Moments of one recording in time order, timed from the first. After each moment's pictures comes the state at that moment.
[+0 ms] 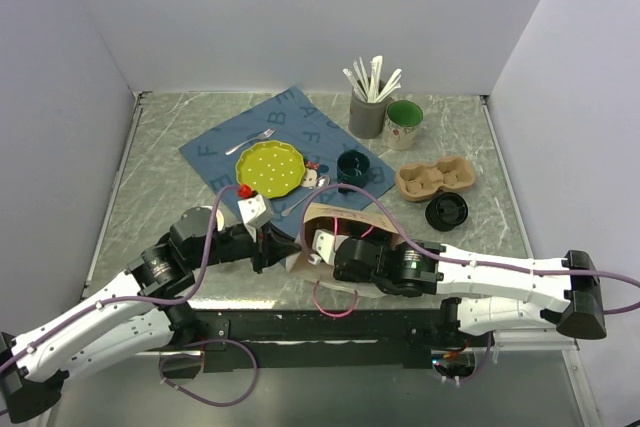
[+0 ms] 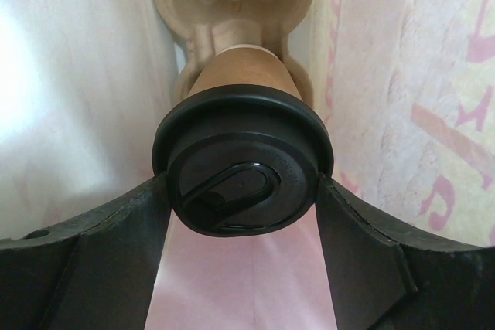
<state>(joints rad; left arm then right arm) -0.88 0.65 0.62 -0.13 0.38 -0.19 1.30 1.10 0.86 -0.78 0.58 -0.30</state>
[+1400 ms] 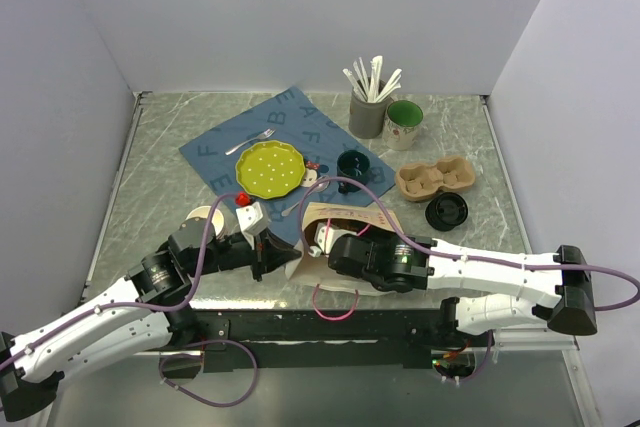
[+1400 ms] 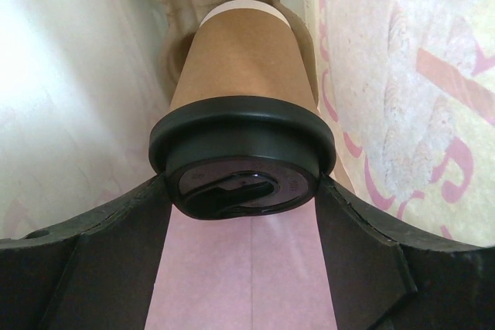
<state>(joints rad) -0.94 0.60 0.56 -0.09 0.34 -0.25 1.30 1.17 0.95 -0.94 0.67 -0.19</state>
